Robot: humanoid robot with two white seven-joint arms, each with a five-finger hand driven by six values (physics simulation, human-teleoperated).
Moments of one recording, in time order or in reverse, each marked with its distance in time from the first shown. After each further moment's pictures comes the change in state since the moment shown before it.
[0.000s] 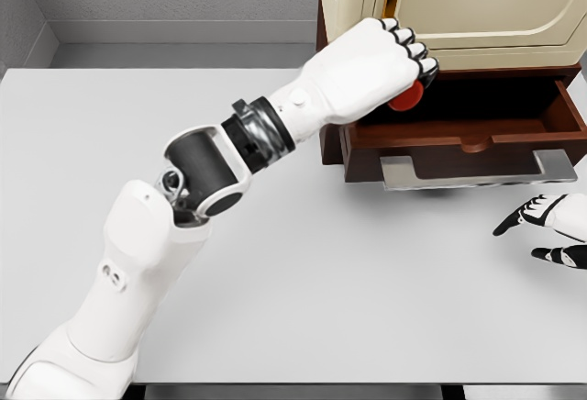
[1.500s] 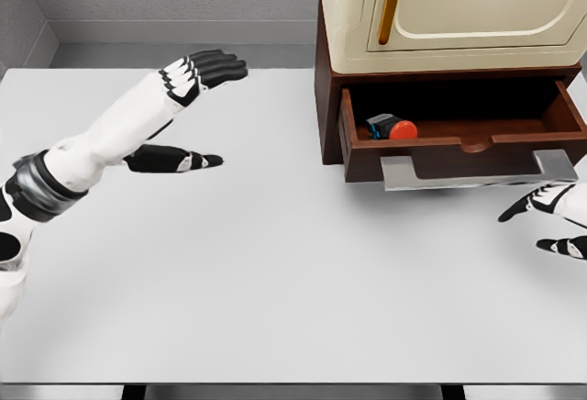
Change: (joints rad) left arm 0.380 0.478 0.382 -0.019 0.988 -0.254 0.000; right arm -0.012 -0.018 0.003 0.022 -0.077 0.000 -0.004
